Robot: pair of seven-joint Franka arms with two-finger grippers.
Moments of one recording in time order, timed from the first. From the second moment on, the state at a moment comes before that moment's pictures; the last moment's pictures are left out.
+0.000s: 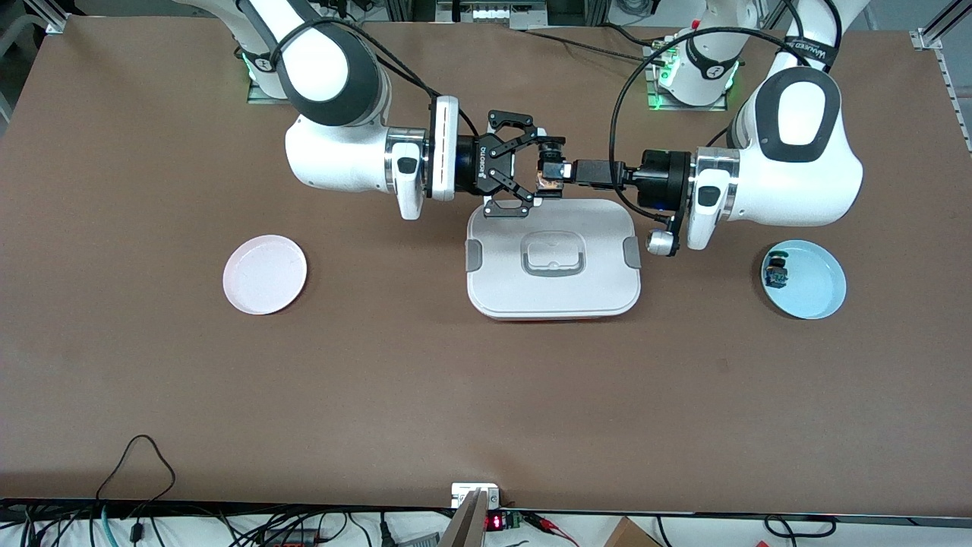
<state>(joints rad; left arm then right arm) 0.22 0.21 -0.56 -1.82 -1.34 1.84 -0.08 0.53 0.37 0.18 -1.63 1.82 2.26 -1.79</state>
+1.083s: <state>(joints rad) 0.33 0.19 -0.55 -1.81 -1.35 1.74 -0.10 0.54 0.37 0.14 -1.63 1.83 2.27 -1.79</state>
